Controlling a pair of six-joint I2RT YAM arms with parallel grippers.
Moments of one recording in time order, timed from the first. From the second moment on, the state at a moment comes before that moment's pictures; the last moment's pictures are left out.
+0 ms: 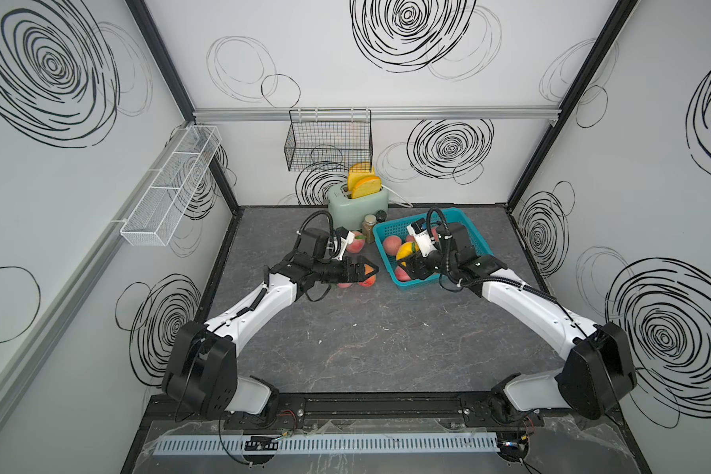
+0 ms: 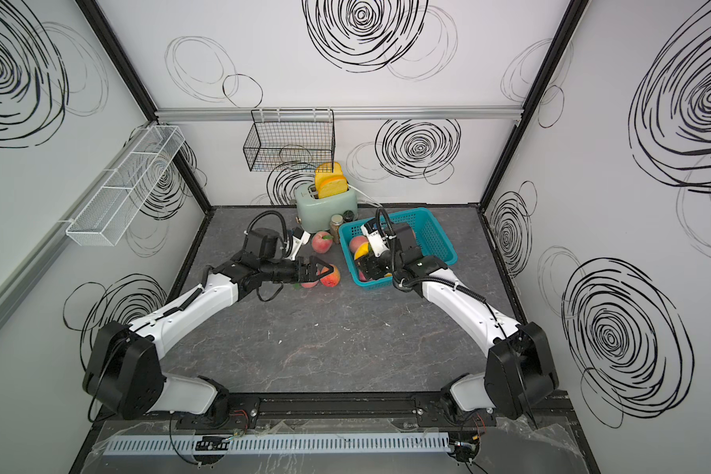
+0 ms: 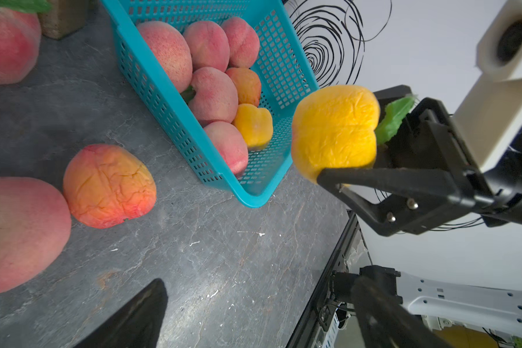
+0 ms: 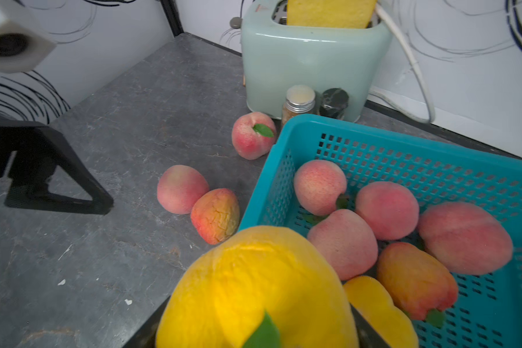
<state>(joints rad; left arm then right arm) -0.39 1.44 1.03 -0.28 0.65 -0.49 0.49 1.40 1.10 -0.37 -0.17 -0.01</state>
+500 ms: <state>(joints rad) -0.50 1.56 1.24 -0.47 0.39 -0.30 0.24 1.45 1.16 -0.44 -0.13 -0.01</state>
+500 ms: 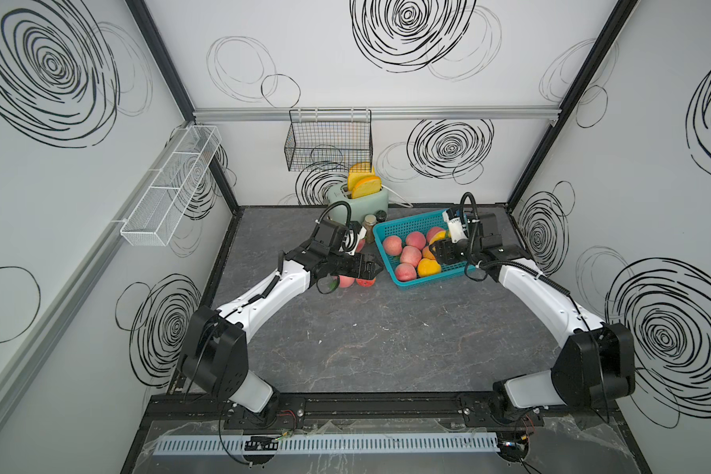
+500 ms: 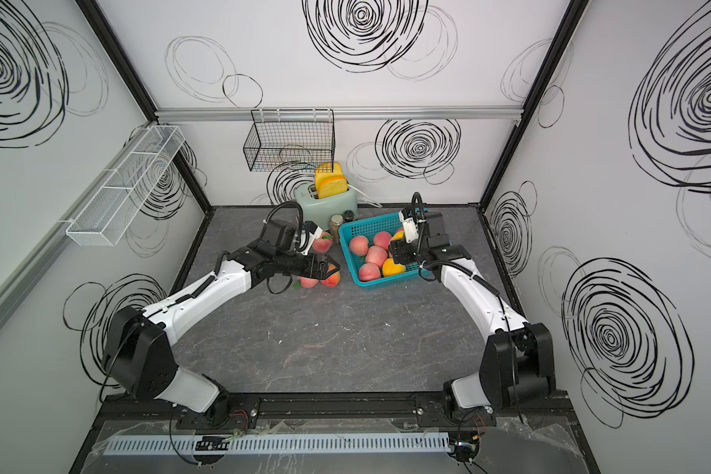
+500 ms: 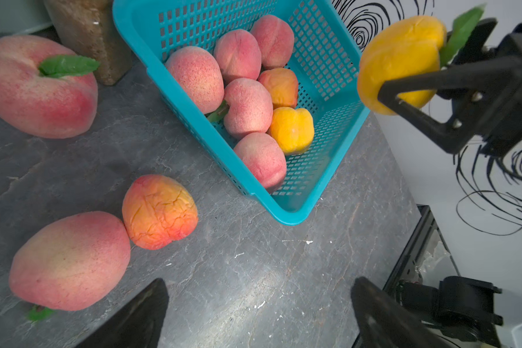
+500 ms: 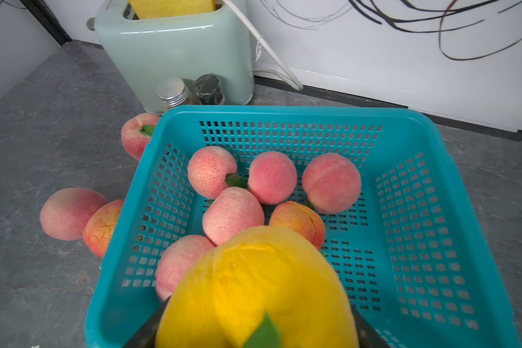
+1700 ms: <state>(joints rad) -0.60 1.58 1.26 -0.53 0.21 -0.20 0.12 1.76 1.26 -0.41 -0.02 0.00</state>
